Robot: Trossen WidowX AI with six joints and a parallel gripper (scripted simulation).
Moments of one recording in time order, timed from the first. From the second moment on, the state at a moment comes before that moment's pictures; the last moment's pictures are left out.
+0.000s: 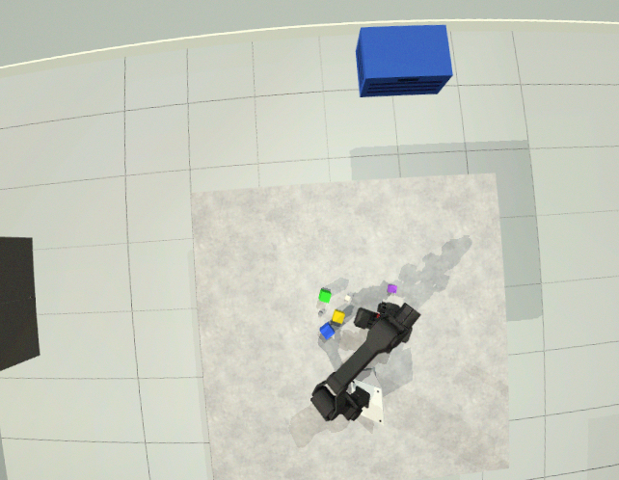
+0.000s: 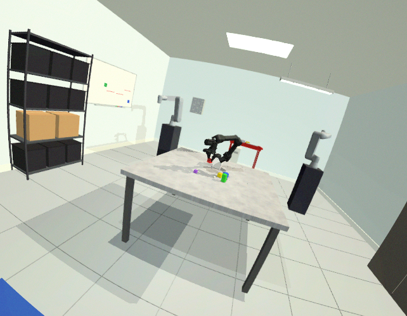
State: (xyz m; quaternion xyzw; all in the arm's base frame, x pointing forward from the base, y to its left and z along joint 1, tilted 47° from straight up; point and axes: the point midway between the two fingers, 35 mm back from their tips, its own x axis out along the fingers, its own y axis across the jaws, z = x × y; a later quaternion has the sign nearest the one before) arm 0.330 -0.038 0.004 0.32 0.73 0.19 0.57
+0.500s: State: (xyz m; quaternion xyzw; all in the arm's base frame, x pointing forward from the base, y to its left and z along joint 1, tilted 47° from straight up) arm 0.380 0.046 0.082 0.32 0.73 0.19 0.57
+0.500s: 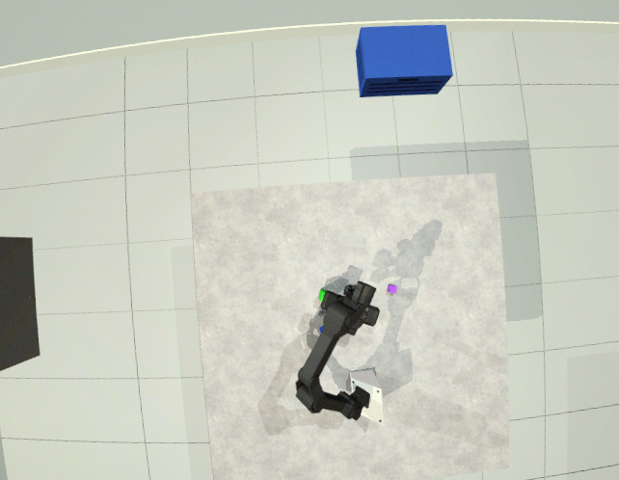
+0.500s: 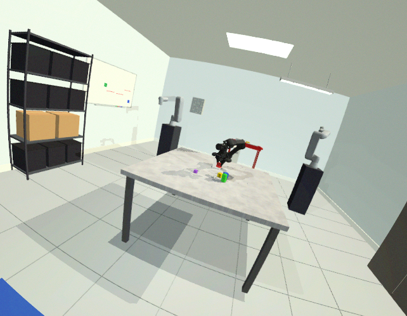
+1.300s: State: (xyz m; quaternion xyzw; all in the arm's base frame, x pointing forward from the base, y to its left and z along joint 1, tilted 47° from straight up) arm 0.383 0.114 0.120 0.33 0.73 0.20 0.57
